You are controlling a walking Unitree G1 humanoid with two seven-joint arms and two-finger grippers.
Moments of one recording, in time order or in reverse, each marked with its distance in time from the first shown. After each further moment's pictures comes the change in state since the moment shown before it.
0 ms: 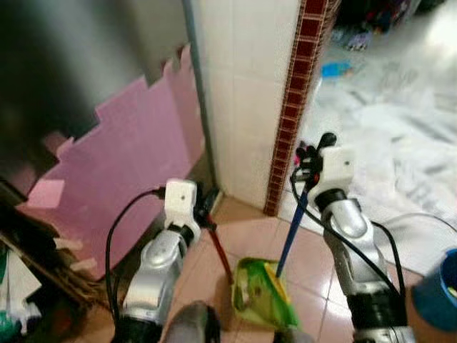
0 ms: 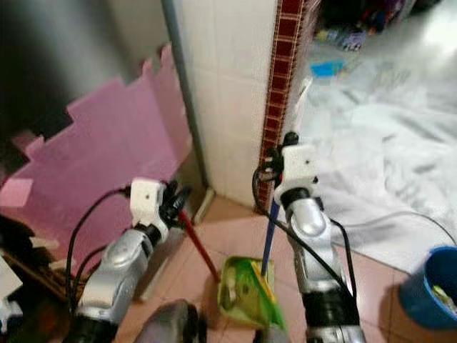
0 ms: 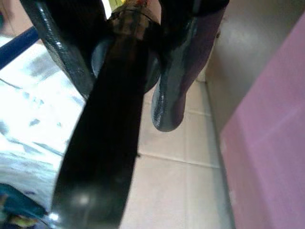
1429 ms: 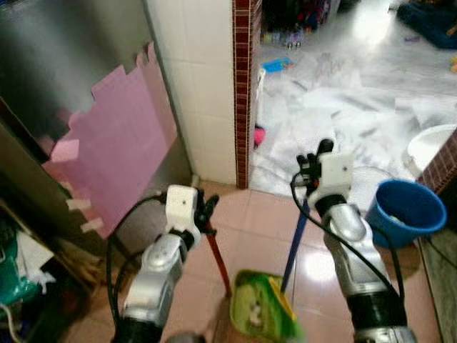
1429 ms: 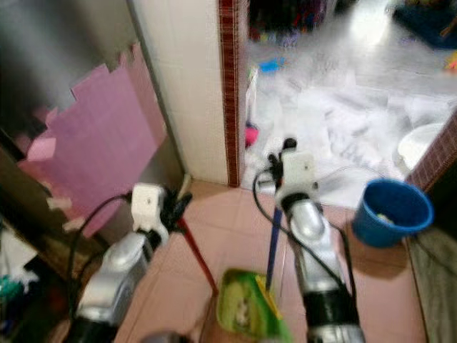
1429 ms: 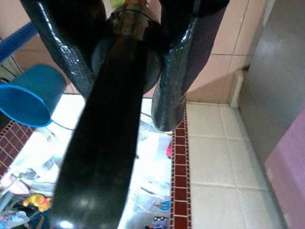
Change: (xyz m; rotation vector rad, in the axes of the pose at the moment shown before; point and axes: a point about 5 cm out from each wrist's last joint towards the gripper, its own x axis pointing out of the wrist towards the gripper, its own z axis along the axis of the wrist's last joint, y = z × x) left arm 0.001 0.000 -0.003 -0.010 0.031 -0.001; right arm -0.001 -0.006 -0.010 -0.005 0.039 -0.026
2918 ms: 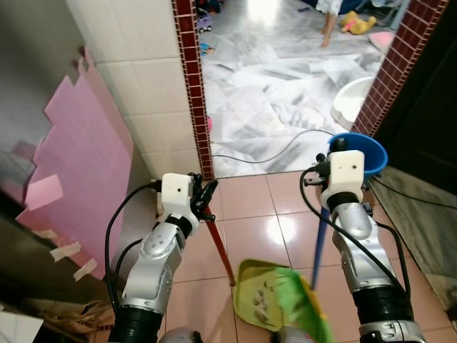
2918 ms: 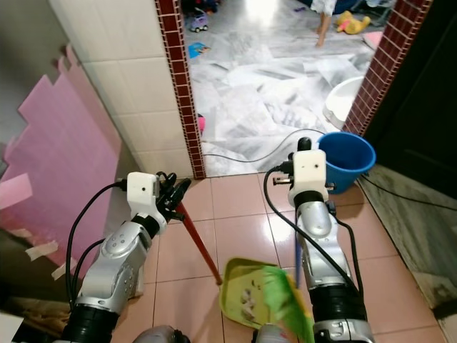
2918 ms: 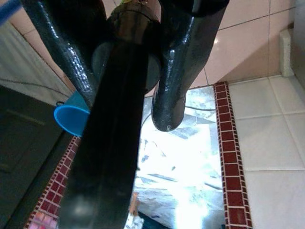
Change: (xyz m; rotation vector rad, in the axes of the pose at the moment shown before) left arm 0.005 0.007 0.016 -0.032 -0.086 -0.001; right arm 0.002 -0.019 -0.007 -0.166 0.036 -0.166
